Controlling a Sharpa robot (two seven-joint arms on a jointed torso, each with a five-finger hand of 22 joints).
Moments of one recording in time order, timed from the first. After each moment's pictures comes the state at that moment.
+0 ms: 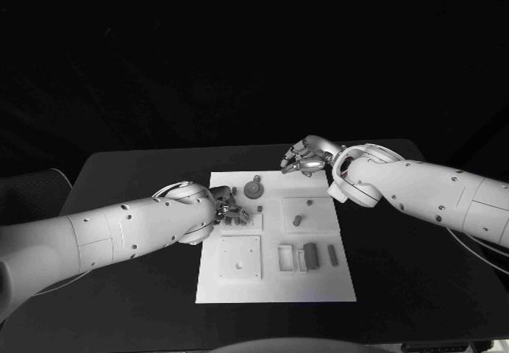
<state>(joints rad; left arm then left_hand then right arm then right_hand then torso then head) 1.23 -0.51 -0.24 1.25 -1.09 -0.13 -0.48 0.75 -0.13 0.36 -0.22 0.44 1.10 0.00 0.61 0.62 1.23 -0.10 0.90 0.70 1.10 -0.20 1.43 0.72 0.03 1.26 -0.27 0.83 1.31 1.25 -0.67 -0.09 1.24 -1.01 -0.25 -0.01 1.02 -0.07 0.55 -0.29 0.19 0.92 0.12 0.34 0.50 1.14 0.01 1.26 0.84 1.12 -0.09 1.37 0.98 0.25 1.03 0.02 0.92 1.31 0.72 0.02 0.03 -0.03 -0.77</state>
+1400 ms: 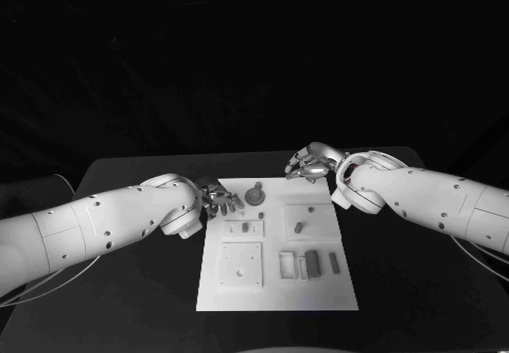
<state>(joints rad) 1.28 -0.61 -0.17 1.30 -0.88 -0.16 -0.42 0.77 -0.07 0.40 -0.25 0.36 0.95 0.08 0.51 0.57 1.10 -0.01 0.77 0.58 0.99 -0.12 1.30 0.63 0.02 1.14 -0.22 0.68 1.26 1.25 -0.67 -0.09 1.23 -1.00 -0.25 -0.01 1.02 -0.07 0.55 -0.29 0.19 0.92 0.12 0.33 0.50 1.14 0.01 1.26 0.84 1.12 -0.08 1.37 0.98 0.25 1.03 0.02 0.92 1.31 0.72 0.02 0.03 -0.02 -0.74</state>
